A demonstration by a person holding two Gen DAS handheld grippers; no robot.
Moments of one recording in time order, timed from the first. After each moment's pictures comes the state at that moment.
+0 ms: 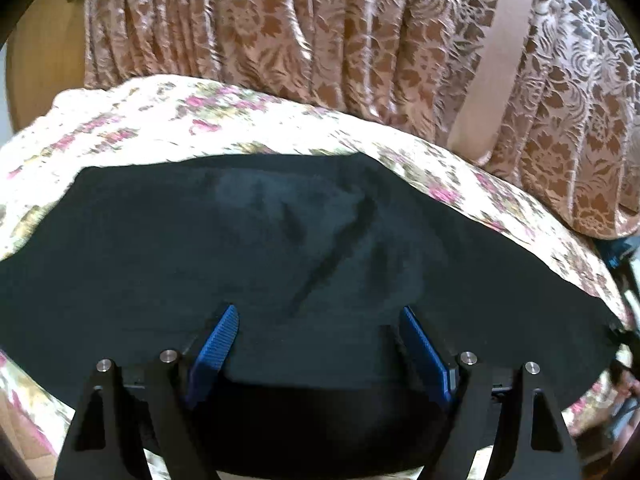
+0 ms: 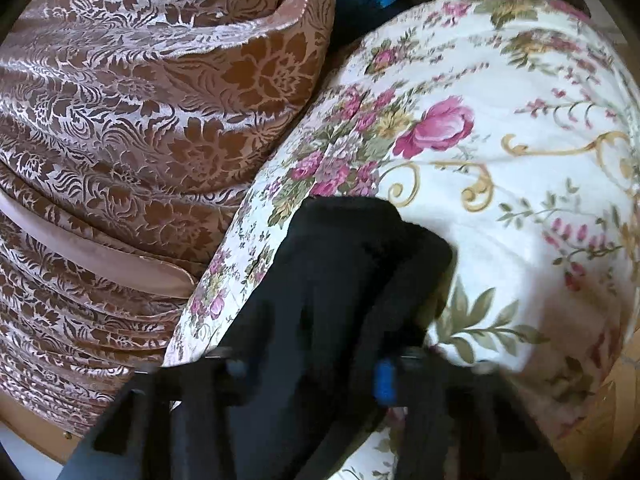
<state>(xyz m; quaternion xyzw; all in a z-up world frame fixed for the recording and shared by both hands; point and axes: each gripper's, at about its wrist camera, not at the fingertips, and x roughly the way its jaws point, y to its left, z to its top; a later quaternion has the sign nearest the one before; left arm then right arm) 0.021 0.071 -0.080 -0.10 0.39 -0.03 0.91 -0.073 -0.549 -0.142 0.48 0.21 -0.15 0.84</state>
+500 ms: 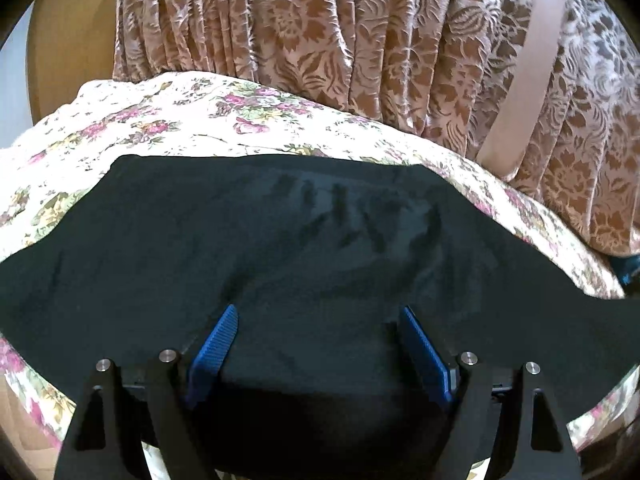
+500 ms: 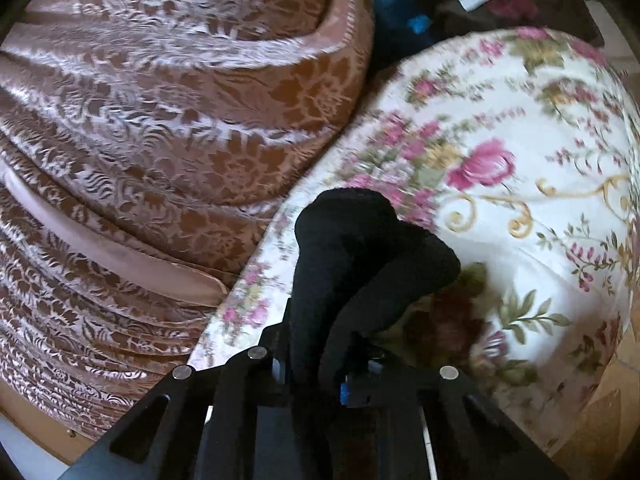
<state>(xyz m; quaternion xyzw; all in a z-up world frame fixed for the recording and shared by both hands) 0.017 0.110 -0.091 -0.11 0.39 0.00 0.91 -0.075 -0.514 -0.081 0.46 0.17 -0.14 0.86</state>
